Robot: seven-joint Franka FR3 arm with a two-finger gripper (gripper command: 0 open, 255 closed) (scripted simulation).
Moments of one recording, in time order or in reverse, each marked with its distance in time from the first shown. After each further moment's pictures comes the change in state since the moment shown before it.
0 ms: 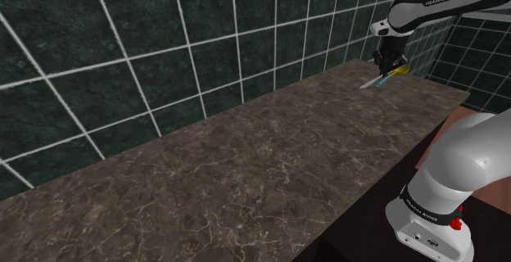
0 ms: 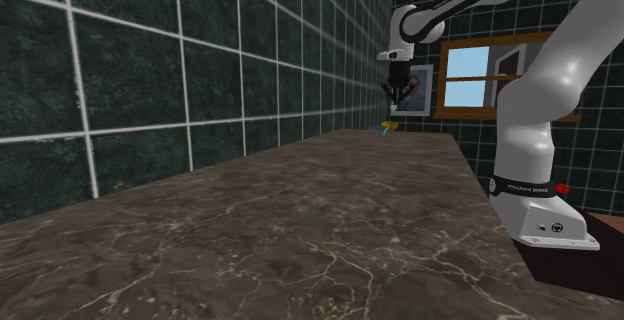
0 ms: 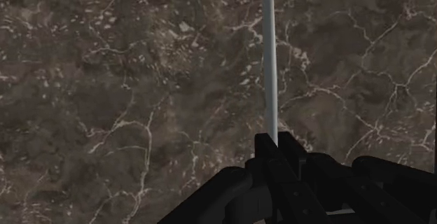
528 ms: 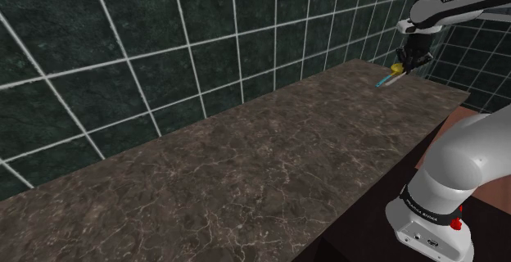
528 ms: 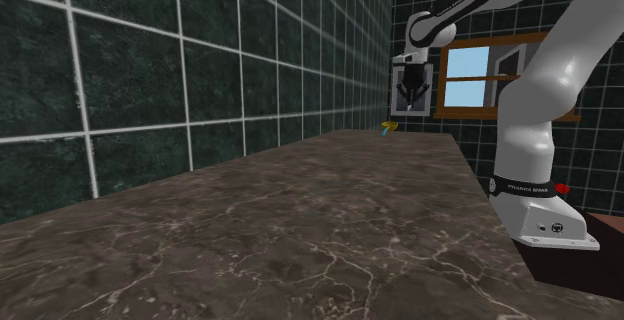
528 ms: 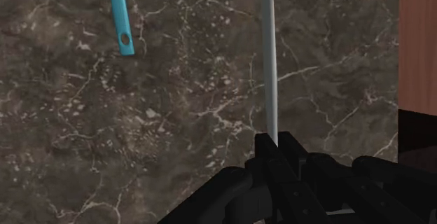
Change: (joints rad) arm -0.041 0.052 -0.178 0.085 -0.027 0.026 -0.210
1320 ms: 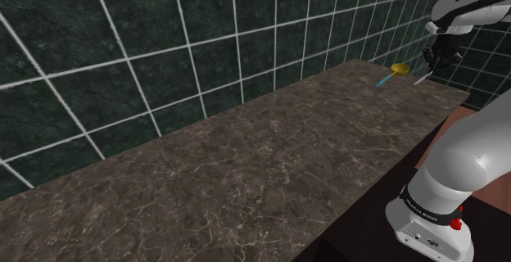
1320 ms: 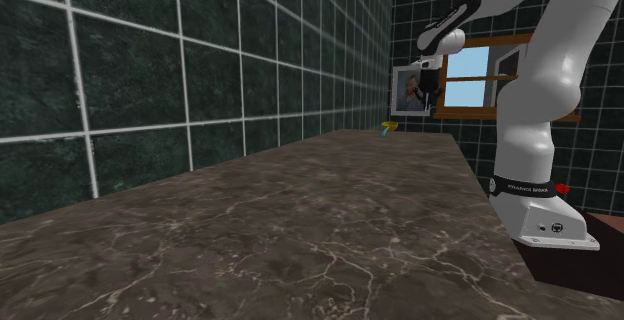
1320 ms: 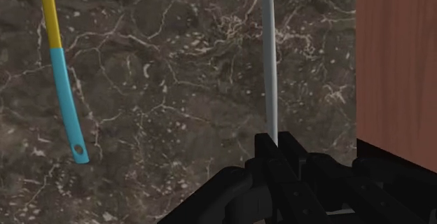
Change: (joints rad) arm 0.052 0.182 -0.300 0.162 0.092 0.081 -0.307
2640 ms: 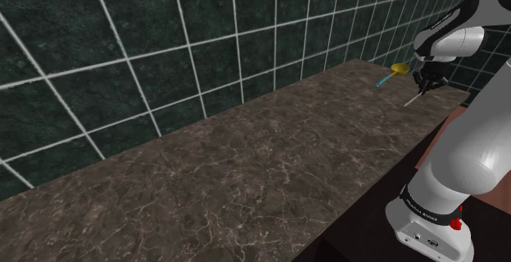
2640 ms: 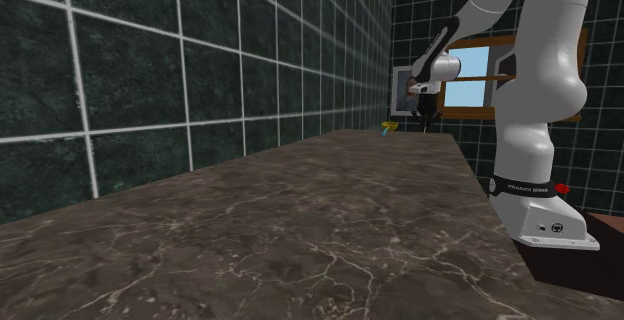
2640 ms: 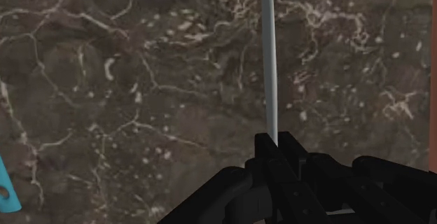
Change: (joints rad) arm 0.114 0.218 -0.189 -0.151 0.189 0.301 -0.137
